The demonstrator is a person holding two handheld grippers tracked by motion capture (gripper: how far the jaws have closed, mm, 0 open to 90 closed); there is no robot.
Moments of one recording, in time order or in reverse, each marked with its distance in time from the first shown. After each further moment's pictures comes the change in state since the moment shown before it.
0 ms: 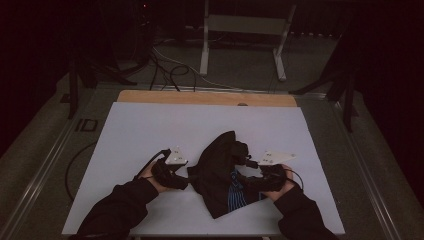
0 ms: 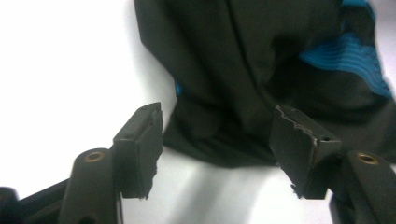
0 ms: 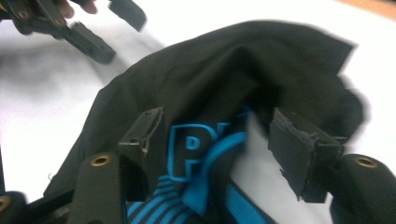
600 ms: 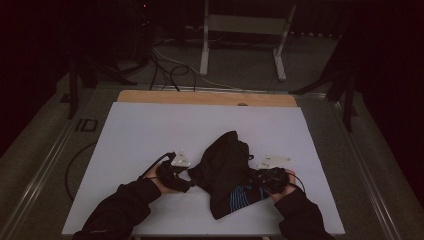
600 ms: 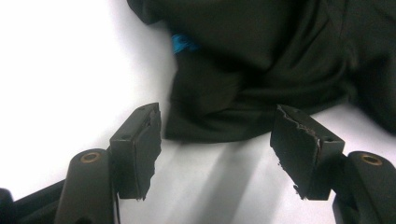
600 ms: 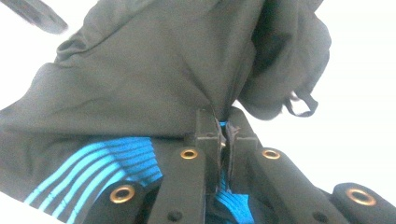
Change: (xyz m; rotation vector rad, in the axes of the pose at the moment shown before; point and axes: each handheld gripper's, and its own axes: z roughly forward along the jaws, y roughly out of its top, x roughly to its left) left arm 0.004 -0.004 0.015 0.035 -0.019 0.017; right arm -0.009 -0.018 -0.010 0.134 -0.175 -0.013
